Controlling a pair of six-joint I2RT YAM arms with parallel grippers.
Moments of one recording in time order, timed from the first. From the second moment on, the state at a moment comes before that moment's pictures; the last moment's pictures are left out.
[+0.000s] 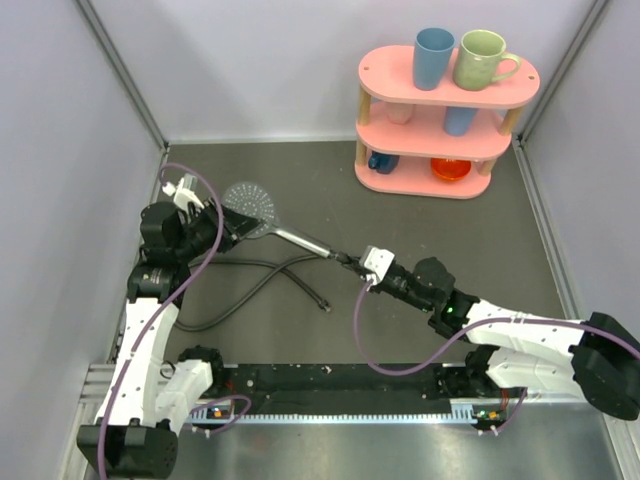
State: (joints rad) left arm -0.01 0.83 0.87 -0.35 0.63 -0.84; right arm 0.93 1.06 0.41 0.63 -0.09 -0.38
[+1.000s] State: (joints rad) left arm 0.00 0.90 0.84 -0.39 0.61 -0.82; right arm 1.04 1.17 0.53 0.46 0.05 -0.54
